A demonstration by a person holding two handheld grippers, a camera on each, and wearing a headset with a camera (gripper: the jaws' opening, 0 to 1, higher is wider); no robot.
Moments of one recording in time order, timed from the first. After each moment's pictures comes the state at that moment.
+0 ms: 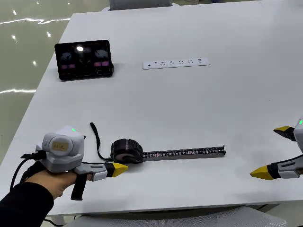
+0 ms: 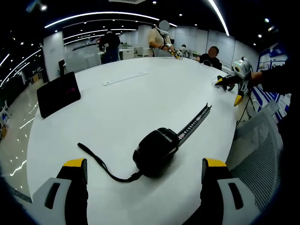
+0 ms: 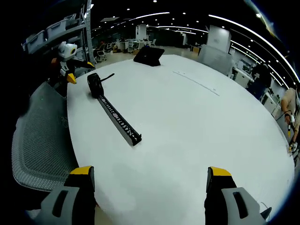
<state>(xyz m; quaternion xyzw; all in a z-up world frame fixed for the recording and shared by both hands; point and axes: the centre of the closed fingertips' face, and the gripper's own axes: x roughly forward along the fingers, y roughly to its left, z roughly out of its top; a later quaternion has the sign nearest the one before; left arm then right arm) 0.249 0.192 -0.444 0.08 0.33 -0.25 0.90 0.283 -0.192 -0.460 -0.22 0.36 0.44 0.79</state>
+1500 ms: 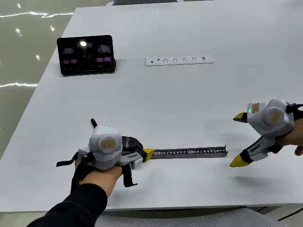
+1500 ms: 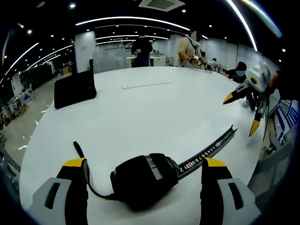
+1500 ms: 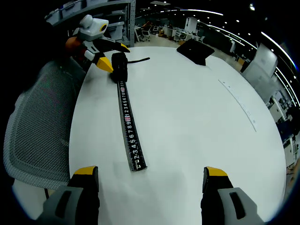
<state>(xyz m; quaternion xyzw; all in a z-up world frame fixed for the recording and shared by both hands) 0.290 0.162 -0.466 0.03 0.30 -0.10 0.95 0.312 -0.118 -0.486 -0.34 0.35 0.57 0.66</state>
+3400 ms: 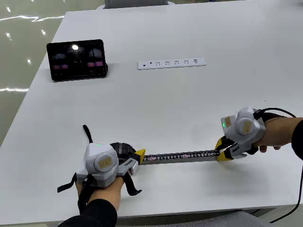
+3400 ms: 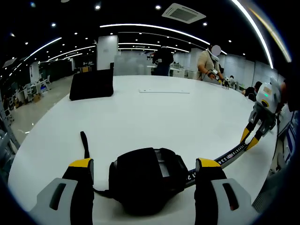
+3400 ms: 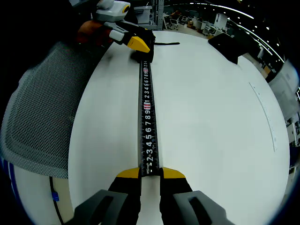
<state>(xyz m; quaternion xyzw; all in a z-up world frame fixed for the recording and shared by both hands) 0.294 0.170 -0.482 -0.02 0.26 -0.02 0.97 0.300 -0.112 -0.525 -0.41 0.37 0.62 0.55</state>
